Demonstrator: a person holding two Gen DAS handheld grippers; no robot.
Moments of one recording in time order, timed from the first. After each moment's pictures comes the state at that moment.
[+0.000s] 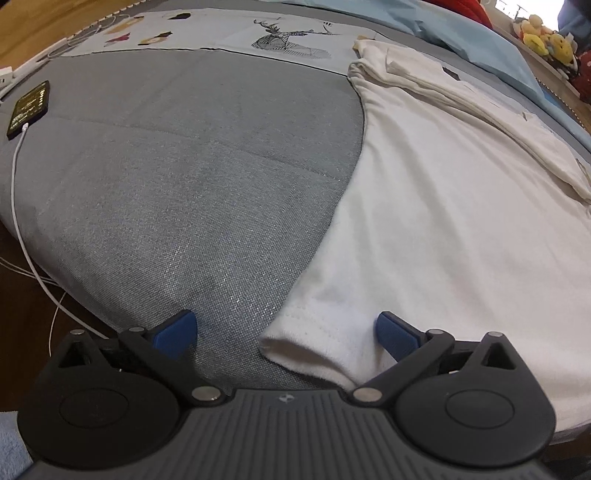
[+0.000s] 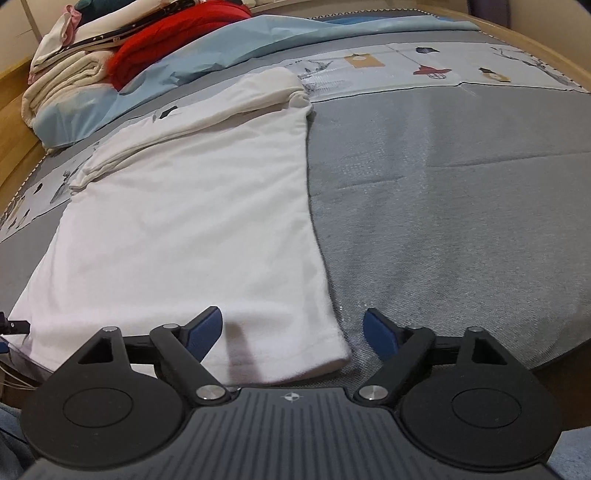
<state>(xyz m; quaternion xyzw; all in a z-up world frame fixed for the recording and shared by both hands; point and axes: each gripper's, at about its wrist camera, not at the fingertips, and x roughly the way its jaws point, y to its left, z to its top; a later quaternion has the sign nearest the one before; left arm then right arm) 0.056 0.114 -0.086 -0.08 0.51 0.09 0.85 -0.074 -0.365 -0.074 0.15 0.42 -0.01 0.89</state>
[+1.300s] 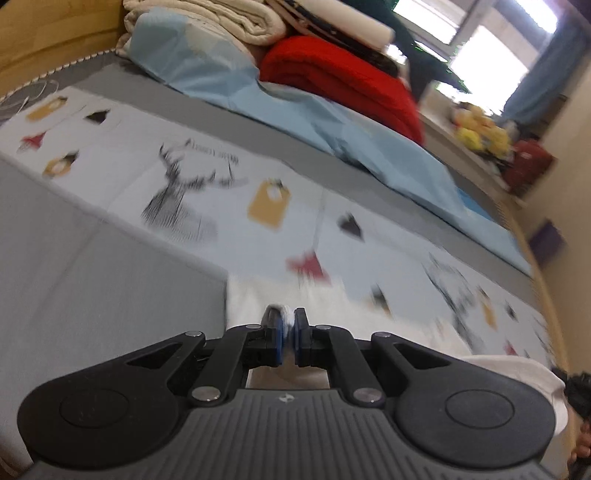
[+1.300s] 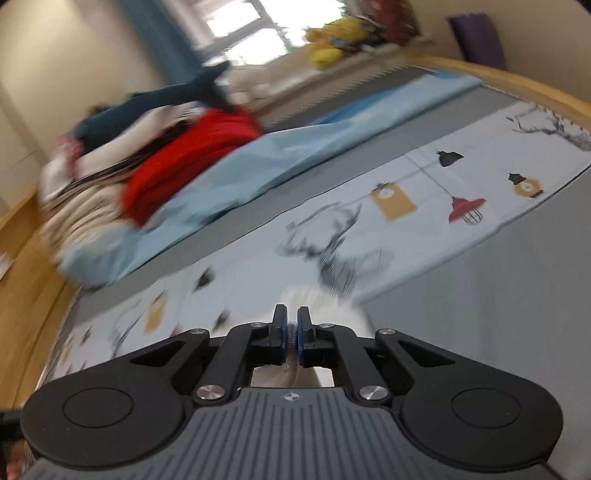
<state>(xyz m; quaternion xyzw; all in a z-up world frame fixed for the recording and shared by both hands) 0.251 0.112 0.065 -0.18 0.42 0.00 0.89 0.096 -0.428 0.079 0.28 0.32 -0.03 0.91</state>
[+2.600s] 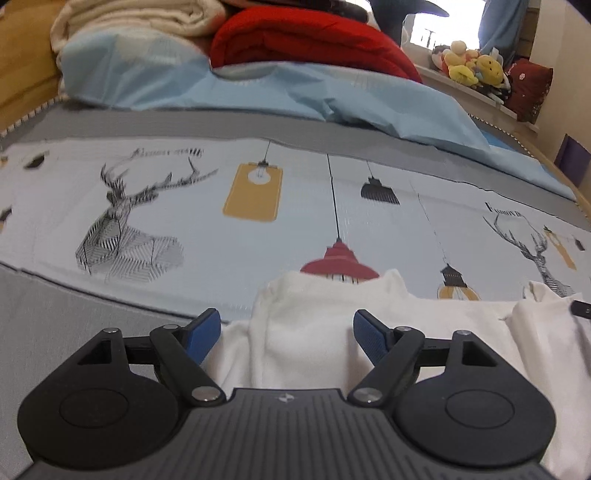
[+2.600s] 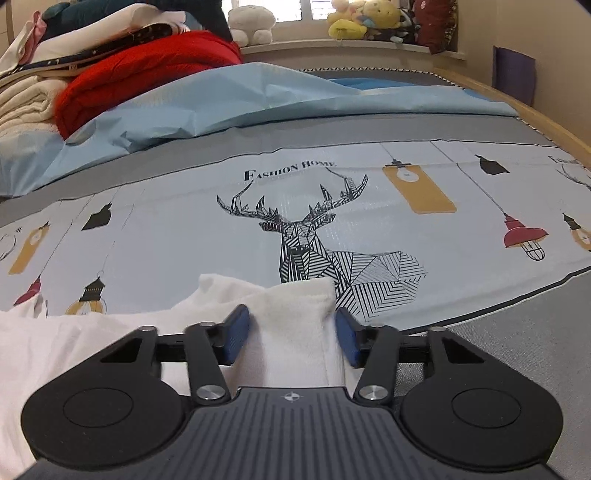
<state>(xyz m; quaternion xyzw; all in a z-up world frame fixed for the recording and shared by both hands) 0.317 0.059 -0.056 -0.02 0.39 -0.03 0.92 0.231 -0.365 -0.059 0.09 0.36 -0.07 0.93</state>
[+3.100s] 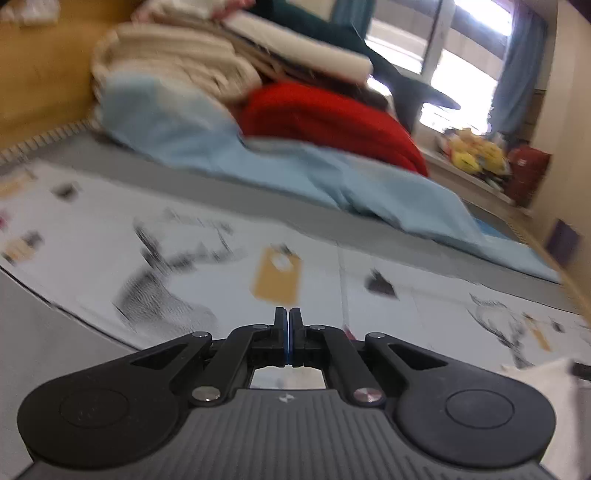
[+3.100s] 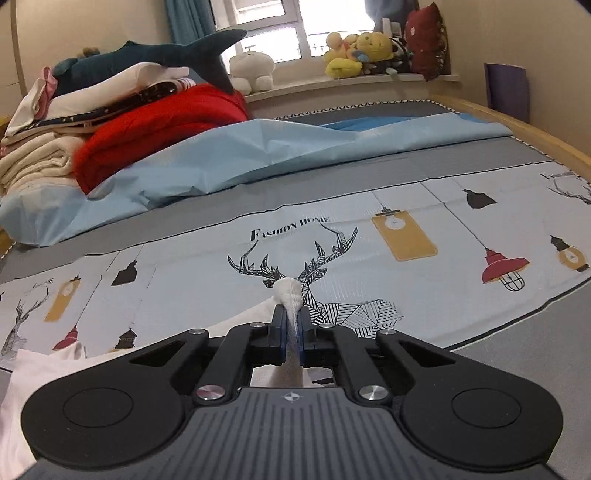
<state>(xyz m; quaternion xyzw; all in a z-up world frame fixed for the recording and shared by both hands) 0.299 0.113 -0.007 -0.11 0.31 -0.03 0.95 0.204 -0.400 -0.016 0.13 0.31 -0.05 0.94</state>
